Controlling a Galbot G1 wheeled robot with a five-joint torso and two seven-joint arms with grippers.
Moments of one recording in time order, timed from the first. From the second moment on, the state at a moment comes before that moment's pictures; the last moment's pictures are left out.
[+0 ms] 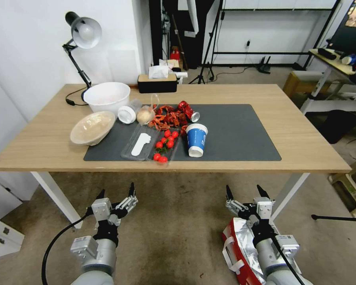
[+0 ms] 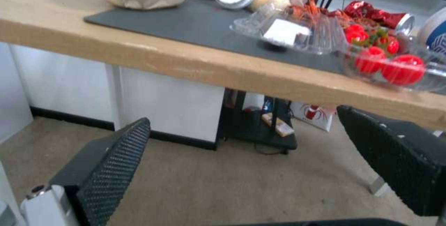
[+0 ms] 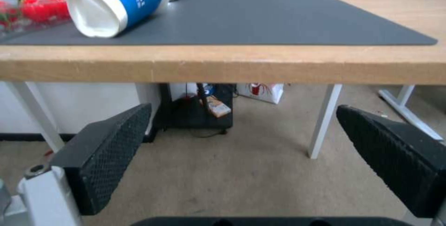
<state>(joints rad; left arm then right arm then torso) 1.78 -1.40 -0.42 -2.22 -0.33 0.00 -0.26 -1.77 1.44 0.48 2.22 0.09 -0.08 0.07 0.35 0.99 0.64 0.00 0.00</state>
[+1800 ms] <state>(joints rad) 1.76 -1.40 -0.40 -2.19 -0.34 0.01 -0.26 -1.73 1.42 0.49 2.15 0.10 -0.10 0.06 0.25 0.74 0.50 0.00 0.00</state>
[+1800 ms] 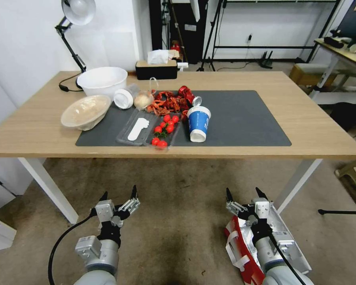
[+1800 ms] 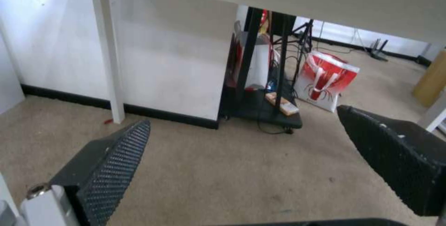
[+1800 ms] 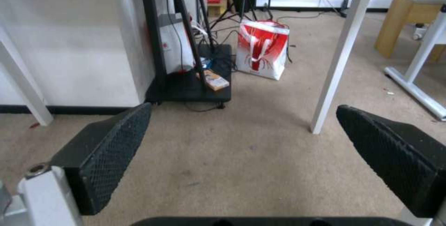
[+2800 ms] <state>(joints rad) 1.76 -1.40 -0.40 -2.18 -0.34 0.01 -0.26 -1.73 1.42 0.50 2.14 0.11 -0.11 0.06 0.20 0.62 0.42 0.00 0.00</state>
